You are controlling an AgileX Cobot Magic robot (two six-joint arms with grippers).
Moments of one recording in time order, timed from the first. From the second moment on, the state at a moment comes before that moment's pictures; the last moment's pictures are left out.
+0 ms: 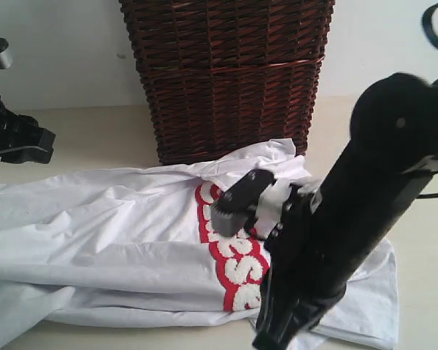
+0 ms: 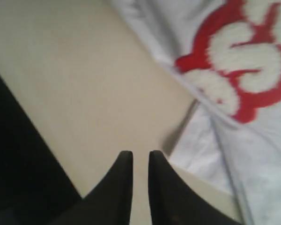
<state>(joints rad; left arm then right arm) -0.17 1.50 -0.99 -0.21 0.57 0.27 0.68 1.57 -0.88 0.45 0.88 -0.55</state>
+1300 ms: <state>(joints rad) -0.17 1.51 -0.99 -0.27 0.55 0.28 0.86 1.71 -0.88 0.07 0.79 -0.10</state>
